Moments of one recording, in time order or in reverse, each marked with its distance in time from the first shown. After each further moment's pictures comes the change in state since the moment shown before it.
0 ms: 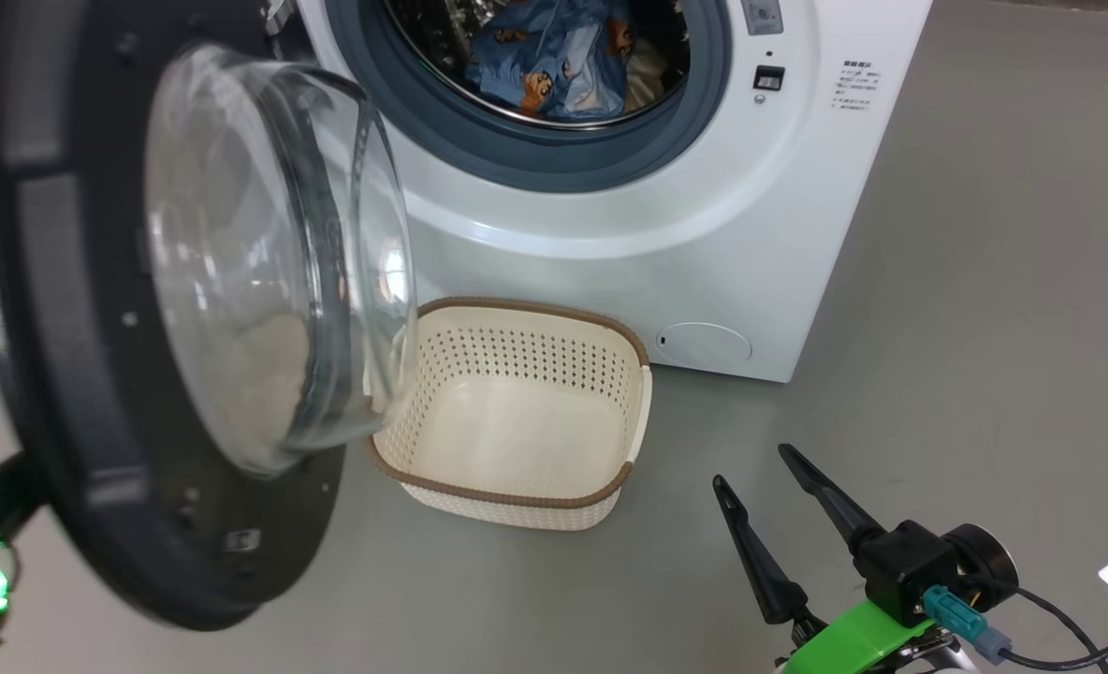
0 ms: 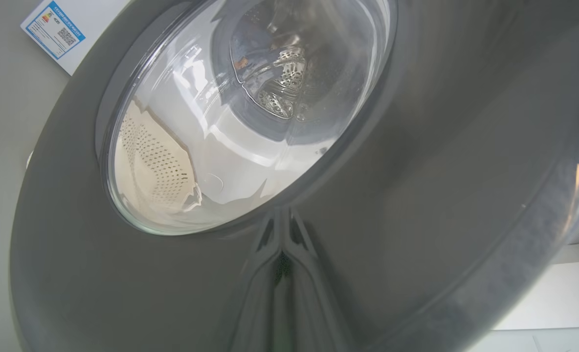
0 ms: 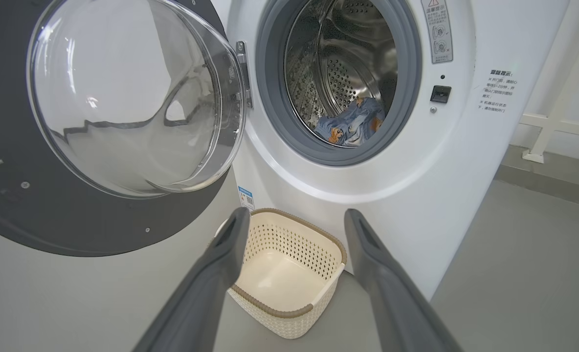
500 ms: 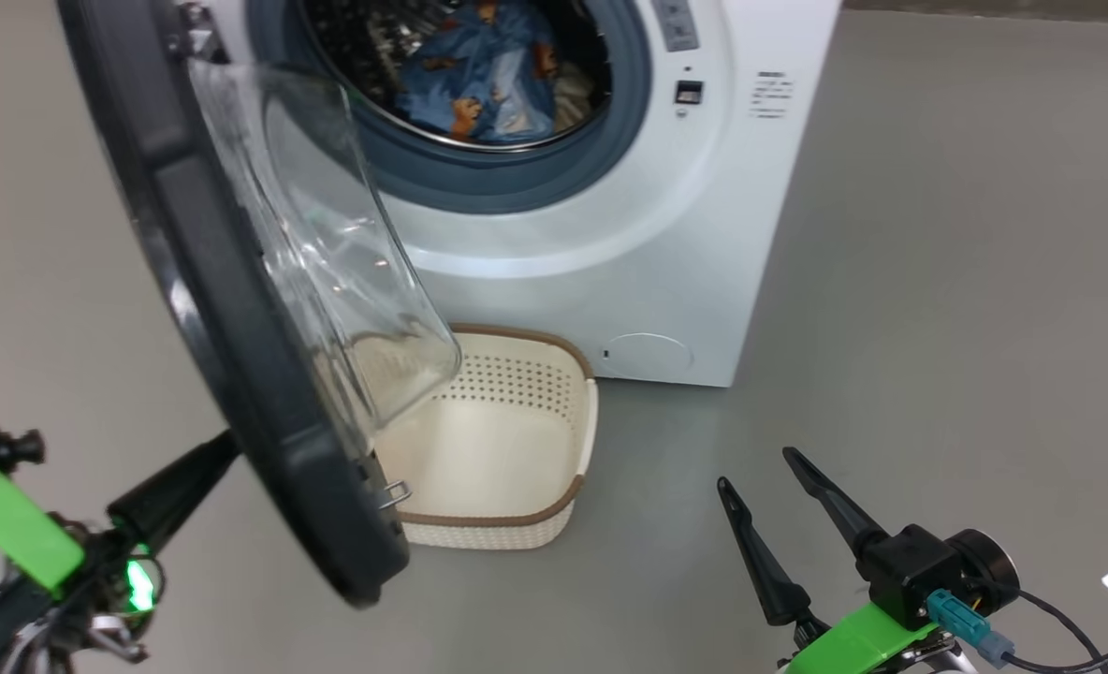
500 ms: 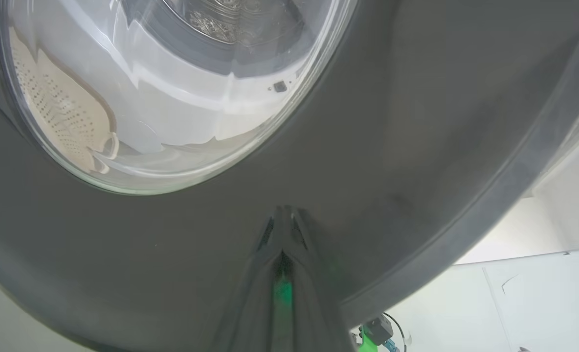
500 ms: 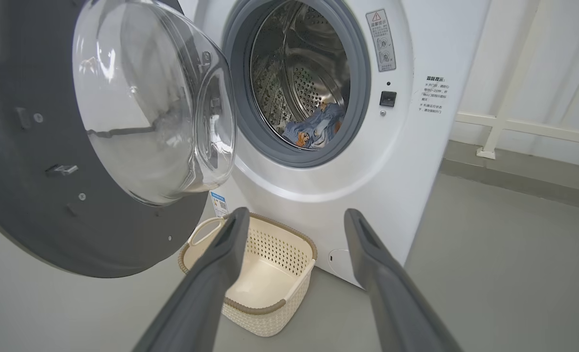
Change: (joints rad) left arm 0.084 -0.159 -0.090 -0.173 0.007 0.030 -0.017; right arm 0.000 0.005 -0.010 0.025 0.001 0.000 -0.027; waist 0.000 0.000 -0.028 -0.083
